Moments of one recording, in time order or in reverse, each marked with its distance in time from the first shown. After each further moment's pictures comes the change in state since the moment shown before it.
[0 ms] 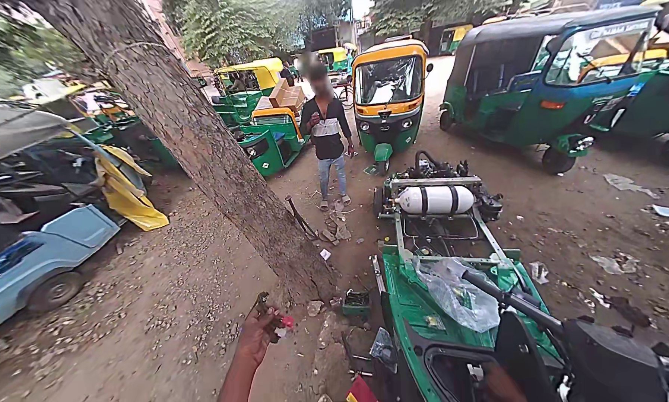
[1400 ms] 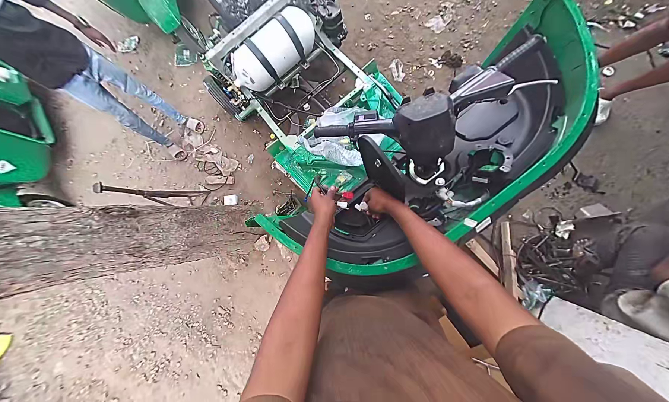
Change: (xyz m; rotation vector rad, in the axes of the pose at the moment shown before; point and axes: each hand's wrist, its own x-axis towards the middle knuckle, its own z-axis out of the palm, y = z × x) left_hand -0.132 -0.306 0.394 0.641 -0.638 -0.333; right_hand 0.033 0.042 -0.011 0.254 -0.033 0.113
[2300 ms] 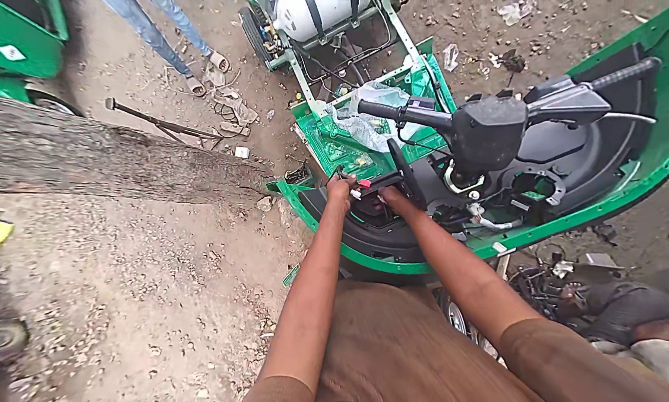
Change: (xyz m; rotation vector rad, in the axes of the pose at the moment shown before) left_hand 0.003 0.001 -0.025 -0.269 0.127 -0.275; right_hand 0.039 -0.007 0.044 0.483 0.119 0.166
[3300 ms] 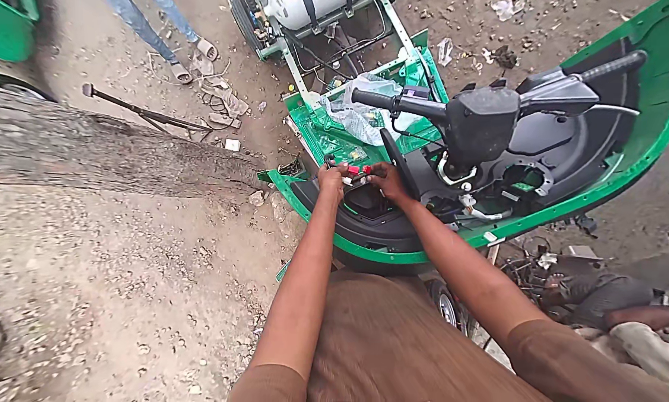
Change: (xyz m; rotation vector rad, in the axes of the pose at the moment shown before) left_hand 0.012 -0.007 0.000 -0.151 -0.014 0.159; right_hand -0.015 -0.001 -0.018 0.063 -0.015 -0.700
